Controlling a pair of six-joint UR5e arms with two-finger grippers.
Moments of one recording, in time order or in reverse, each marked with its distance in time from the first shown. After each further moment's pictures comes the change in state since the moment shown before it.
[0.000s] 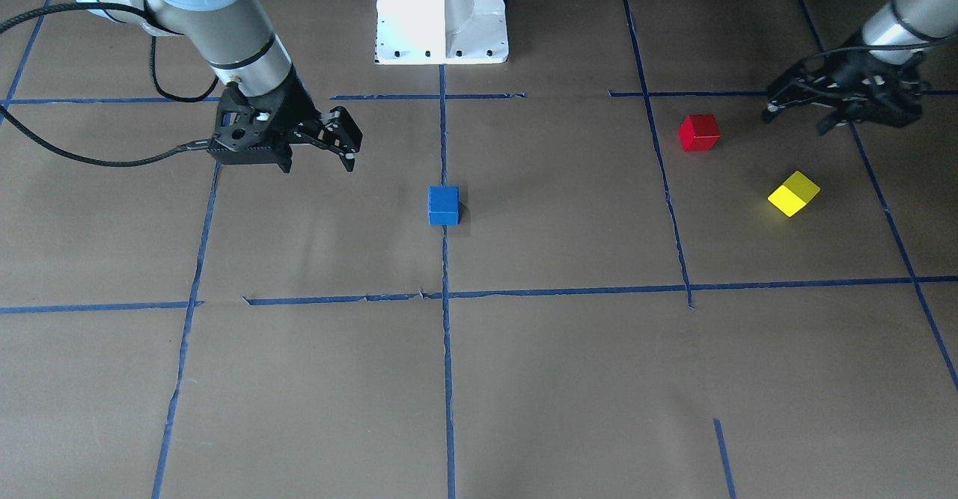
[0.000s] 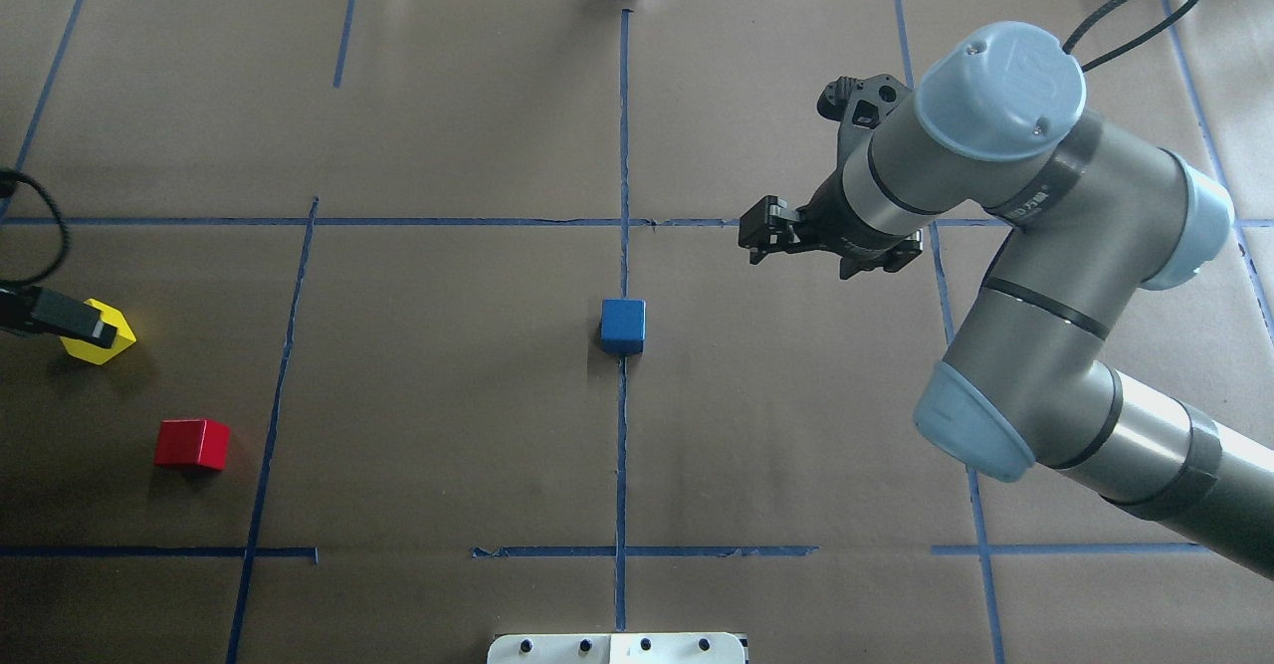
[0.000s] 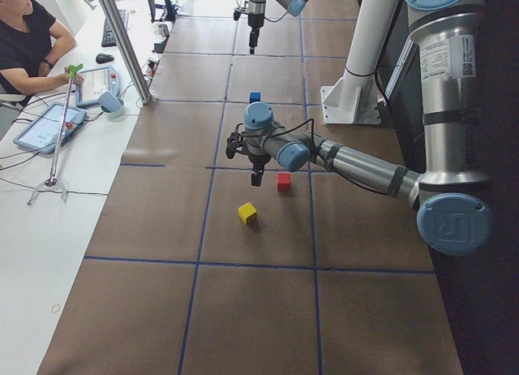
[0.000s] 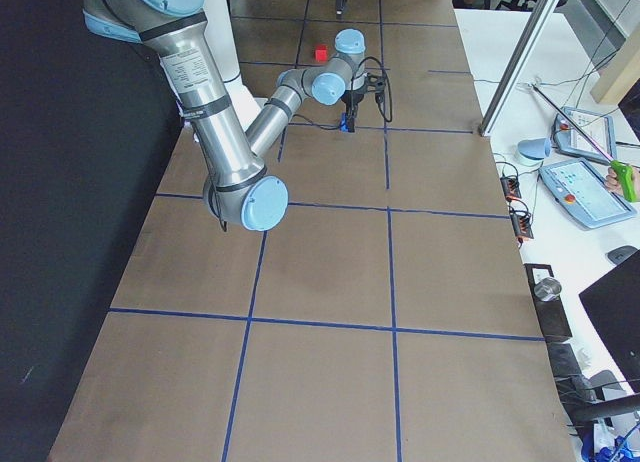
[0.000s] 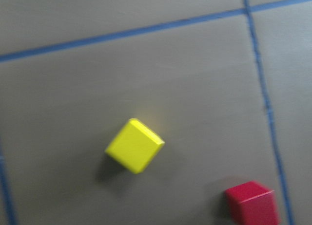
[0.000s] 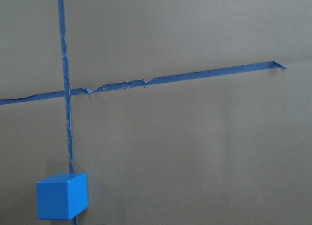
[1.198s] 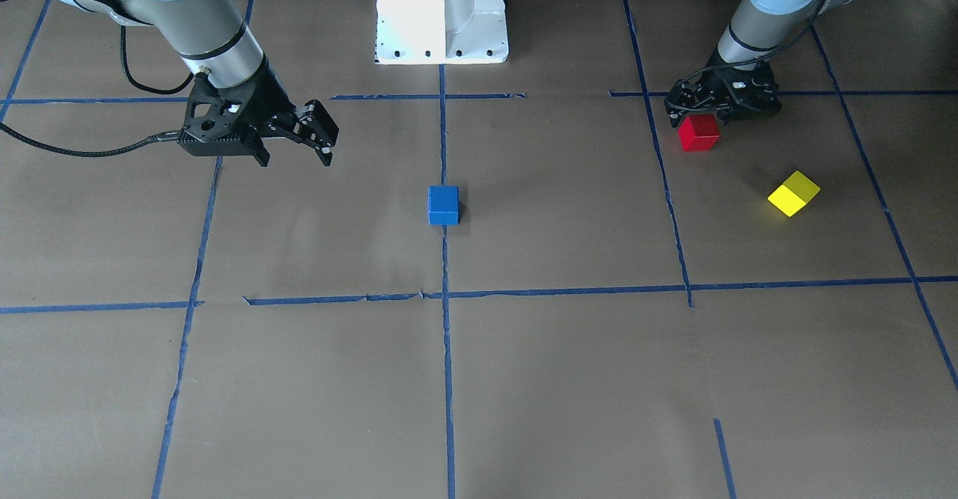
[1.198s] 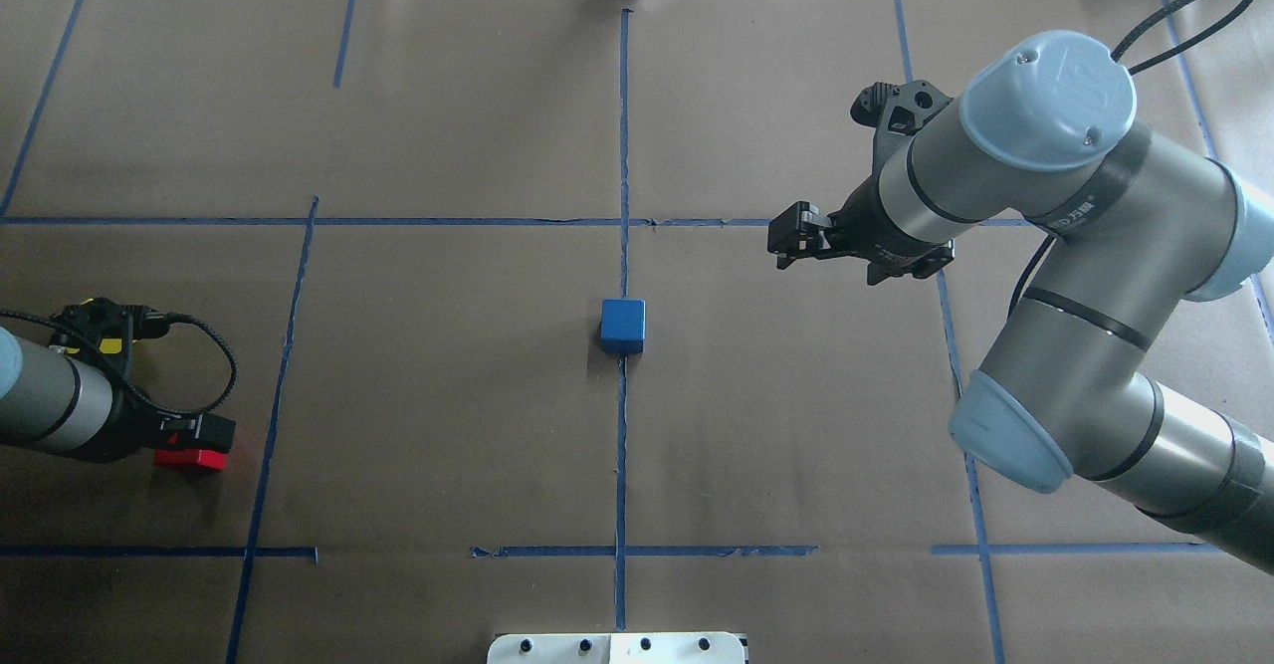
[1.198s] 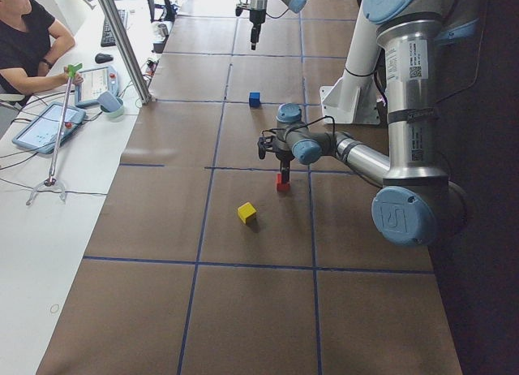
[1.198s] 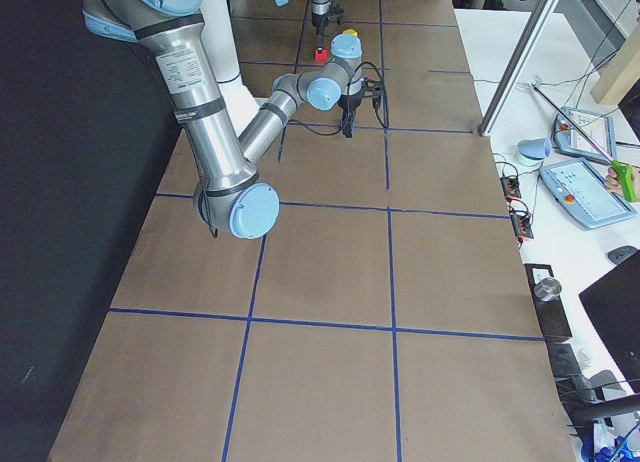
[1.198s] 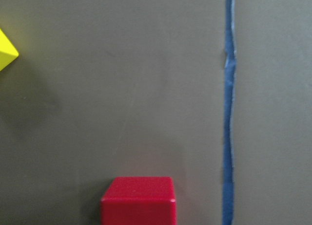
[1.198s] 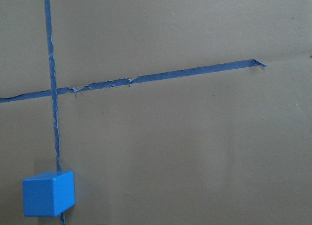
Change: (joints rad) left arm 0.355 0.048 -0.008 -0.060 0.280 -0.374; right arm 0.005 -0.037 0.029 0.003 0.000 -0.001
